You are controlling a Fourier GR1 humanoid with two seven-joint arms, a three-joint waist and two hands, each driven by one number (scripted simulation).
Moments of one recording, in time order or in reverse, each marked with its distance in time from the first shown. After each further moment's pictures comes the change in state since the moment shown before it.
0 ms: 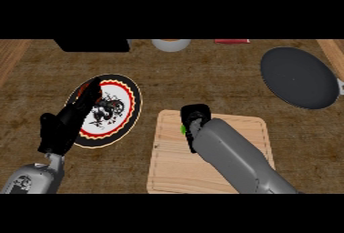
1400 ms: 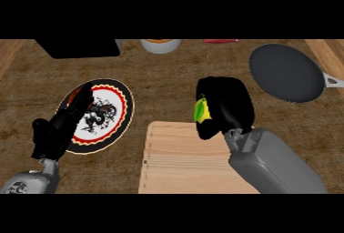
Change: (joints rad) left arm 0.056 -0.036 0.076 0.006 -0.045 -0.036 -0.026; right arm 0.146 -0.197 -0.093 -0.664 0.363 -0.409 -0.070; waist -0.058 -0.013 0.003
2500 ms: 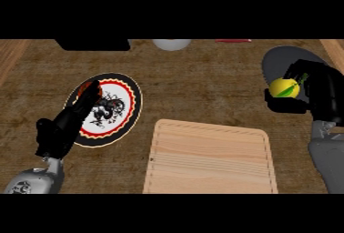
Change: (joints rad) left arm -0.019 -0.040 -0.001 -0.043 -0.028 -0.047 0.031; right arm 0.260 -0.164 -0.476 0.033 -0.091 -0.421 -0.421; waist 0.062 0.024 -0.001
